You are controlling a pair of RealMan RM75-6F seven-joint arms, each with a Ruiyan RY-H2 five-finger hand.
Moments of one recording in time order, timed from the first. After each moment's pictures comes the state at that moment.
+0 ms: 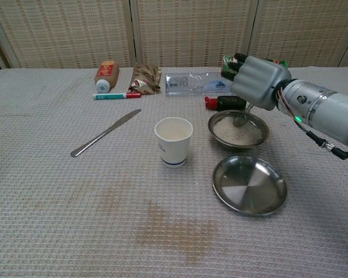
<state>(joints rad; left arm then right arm) -0.18 -1.23 0.02 -1.55 1.53 1.36 0.23 0.90 -1.71 0.13 -1.08 -1.09 0.94 -1.30</state>
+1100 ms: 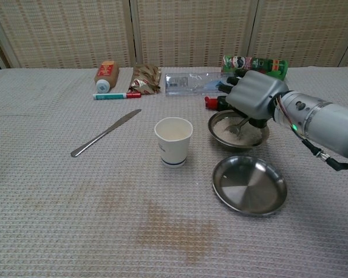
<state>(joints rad) -0.18 -1.22 0.03 -1.56 1.55 1.36 0.22 0.89 -1.70 0.14 -1.18 -0.98 0.93 -1.16</state>
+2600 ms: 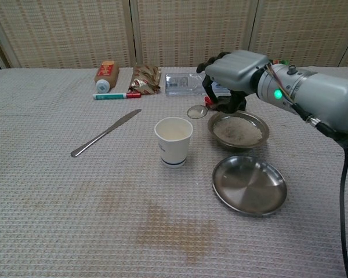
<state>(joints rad) -0.18 -1.21 0.02 -1.56 1.55 1.38 0.20 0.96 -1.64 0.22 -1.34 -0.92 0.90 -0.86</state>
